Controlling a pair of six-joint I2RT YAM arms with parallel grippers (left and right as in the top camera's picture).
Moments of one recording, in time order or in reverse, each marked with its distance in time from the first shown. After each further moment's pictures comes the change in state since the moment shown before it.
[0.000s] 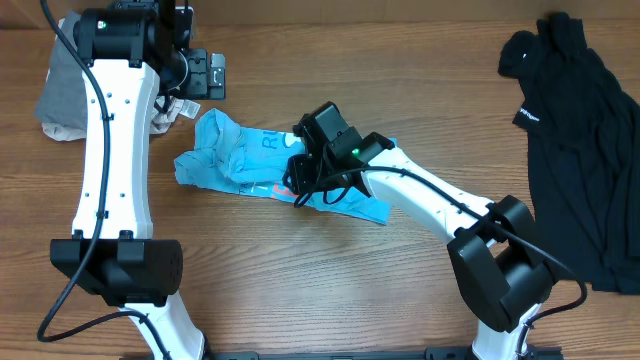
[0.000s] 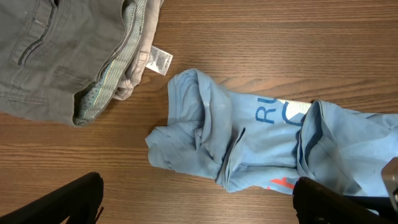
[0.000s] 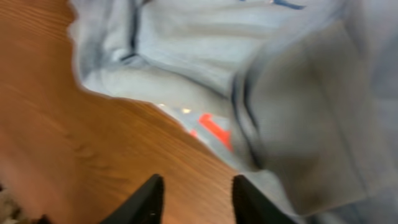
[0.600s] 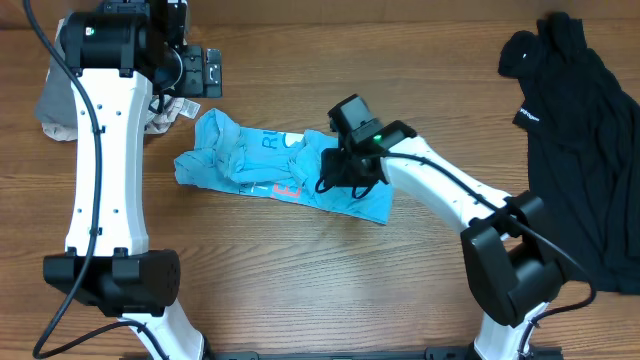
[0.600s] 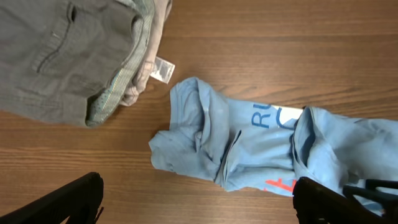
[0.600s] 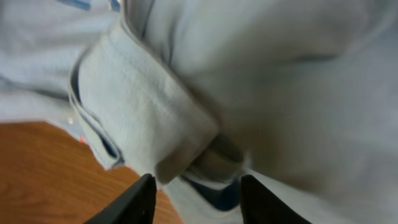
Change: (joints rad) left arm 0.000 -0.053 0.000 0.005 0.000 0.000; right arm -0.093 -0.008 -0.010 -0.172 0.175 0.000
